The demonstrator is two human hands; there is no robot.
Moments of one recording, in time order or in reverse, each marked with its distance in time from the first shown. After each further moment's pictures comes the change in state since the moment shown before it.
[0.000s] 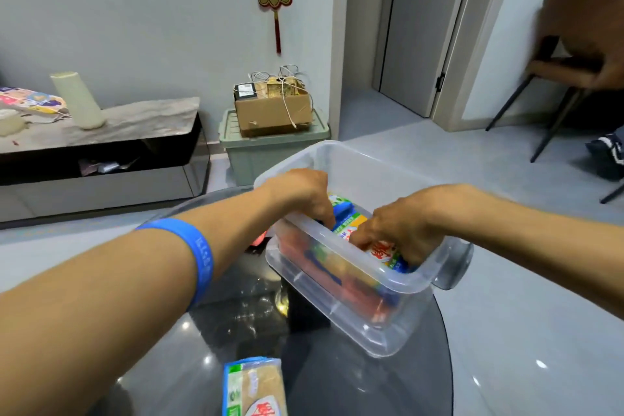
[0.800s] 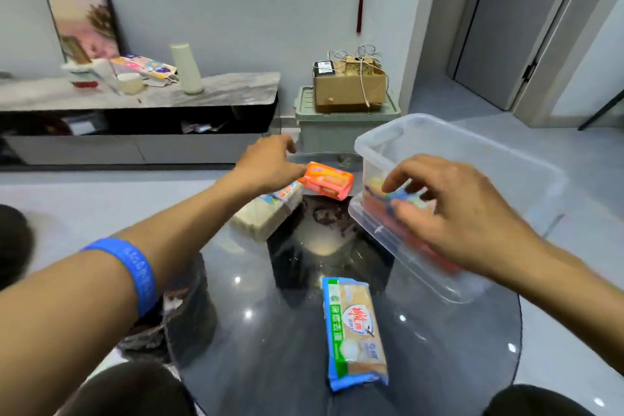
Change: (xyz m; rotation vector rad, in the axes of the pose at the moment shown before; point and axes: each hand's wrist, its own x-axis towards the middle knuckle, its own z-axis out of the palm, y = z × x) left_hand -0.134 -0.159 0.040 -0.378 0.474 -0.252; right_hand -0.022 -0.151 -0.021 0.585 1.141 0.228
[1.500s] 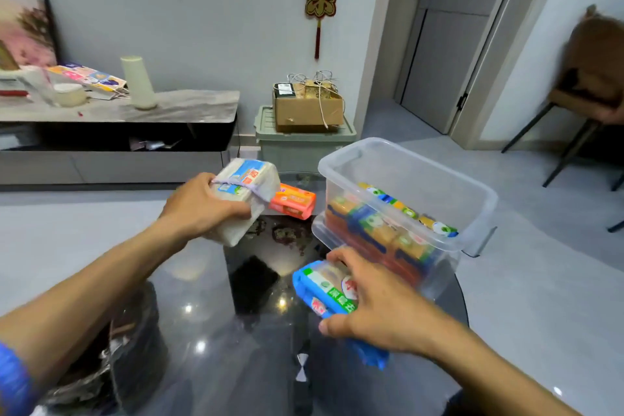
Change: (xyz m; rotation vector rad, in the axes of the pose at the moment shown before) left_hand -0.043 -0.038 -0.005 -0.336 0.052 -0.245; right_hand -0.042 -0.026 0.044 0.150 -0.472 0.406
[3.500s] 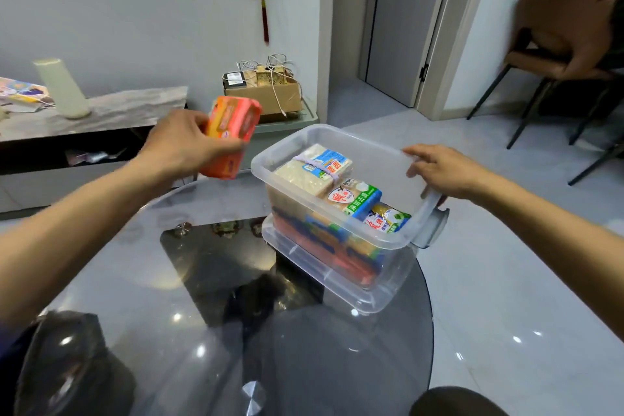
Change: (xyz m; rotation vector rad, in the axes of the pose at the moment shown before) left_hand 0.055 0.118 0.023 -0.011 -0.050 0.302; right_hand 0.091 0.185 -0.161 -0.060 0.382 0.224
